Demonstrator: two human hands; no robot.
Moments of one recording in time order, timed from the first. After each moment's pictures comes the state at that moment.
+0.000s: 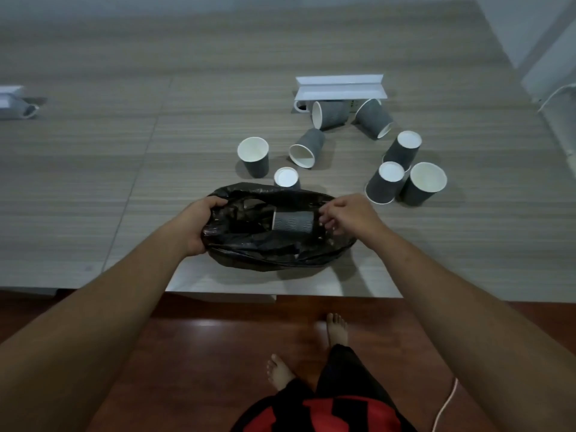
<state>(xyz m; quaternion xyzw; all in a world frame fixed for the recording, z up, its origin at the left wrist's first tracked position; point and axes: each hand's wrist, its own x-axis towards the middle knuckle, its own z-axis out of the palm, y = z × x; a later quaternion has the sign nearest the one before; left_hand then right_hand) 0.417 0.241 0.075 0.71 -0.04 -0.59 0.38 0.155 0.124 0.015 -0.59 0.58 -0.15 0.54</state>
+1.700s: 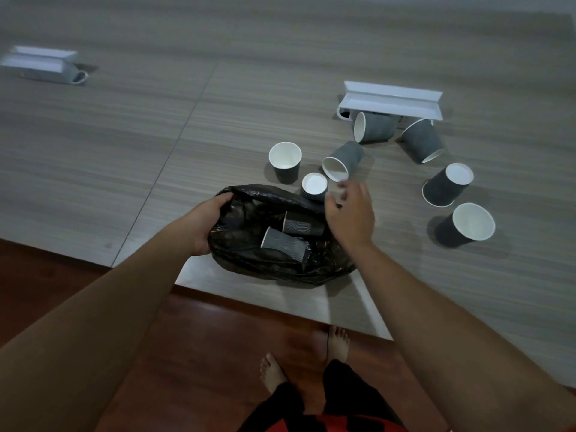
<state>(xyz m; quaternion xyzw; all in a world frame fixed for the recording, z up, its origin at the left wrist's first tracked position) 0.445 0.228 0.060 0.71 0.02 -0.58 0.41 0.226 0.091 -0.002 -0.72 0.55 -0.30 0.31</state>
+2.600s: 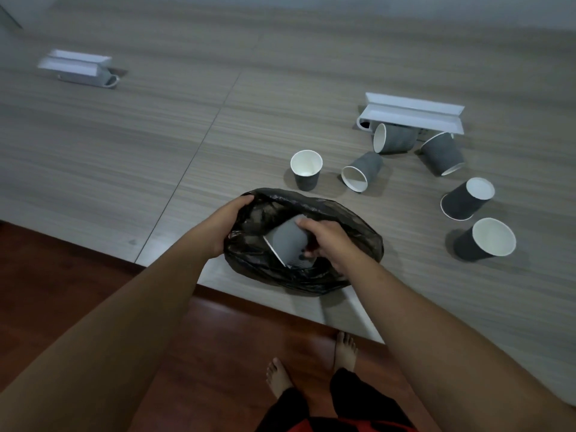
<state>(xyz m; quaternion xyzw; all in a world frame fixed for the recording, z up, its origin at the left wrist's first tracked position) 0.454 0.236 0.068 0.71 -0.03 -0.57 0.42 0.271 0.132 0.010 -0.47 0.50 -0.07 0.72</state>
